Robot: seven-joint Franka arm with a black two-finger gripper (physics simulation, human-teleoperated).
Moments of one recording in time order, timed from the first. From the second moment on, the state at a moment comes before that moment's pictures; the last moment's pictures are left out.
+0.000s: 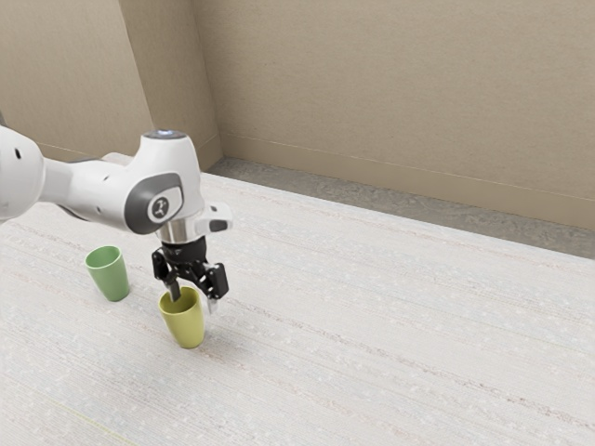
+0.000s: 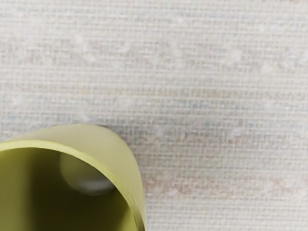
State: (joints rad) arm -0.07 0.10 0.06 -2.19 -0.02 2.16 -0.03
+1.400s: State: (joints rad) arm -0.07 0.14 0.06 -2.19 -0.01 2.21 -0.05
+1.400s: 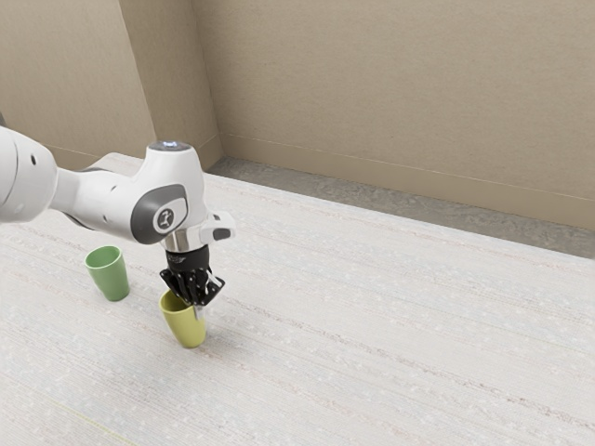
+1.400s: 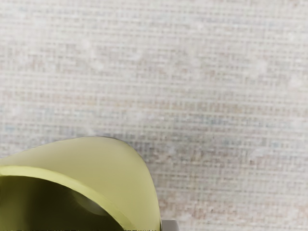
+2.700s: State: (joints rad) arm 0.11 -0.12 0.07 -2.17 0.04 2.00 -0.02
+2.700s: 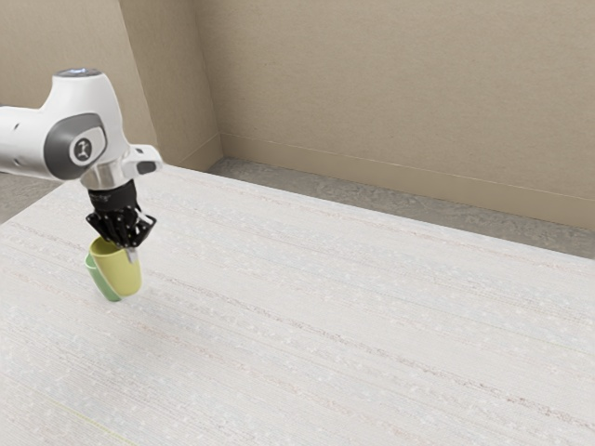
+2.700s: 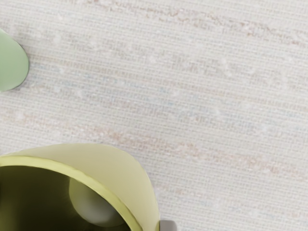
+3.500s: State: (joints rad) arm 0.23 0.00 0.07 -1.99 0.03 1.97 0.07
